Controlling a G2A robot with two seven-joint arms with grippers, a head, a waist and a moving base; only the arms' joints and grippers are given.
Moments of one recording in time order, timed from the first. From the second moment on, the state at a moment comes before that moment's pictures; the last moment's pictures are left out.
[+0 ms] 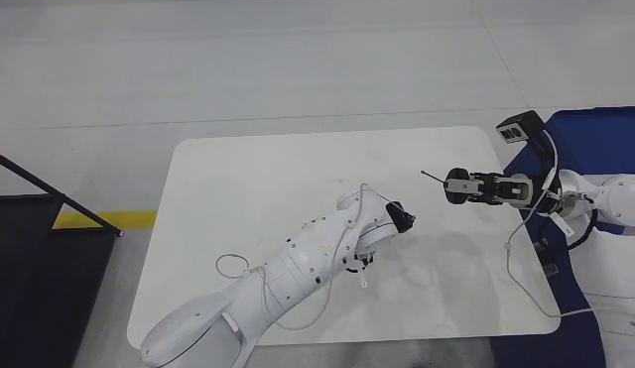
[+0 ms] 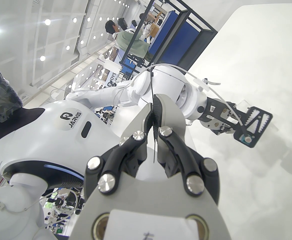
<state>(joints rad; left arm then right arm) 0.54 -1.74 -0.50 -1.00 1.01 -0.24 -1.47 -1.07 -0.93 1.63 -1.53 0.57 -0.27 1.50</state>
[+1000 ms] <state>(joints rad) 0.49 -1.81 -0.48 -0.78 0.98 -0.26 -1.41 -1.07 -0.93 1.63 -1.53 0.57 -0.27 1.50</state>
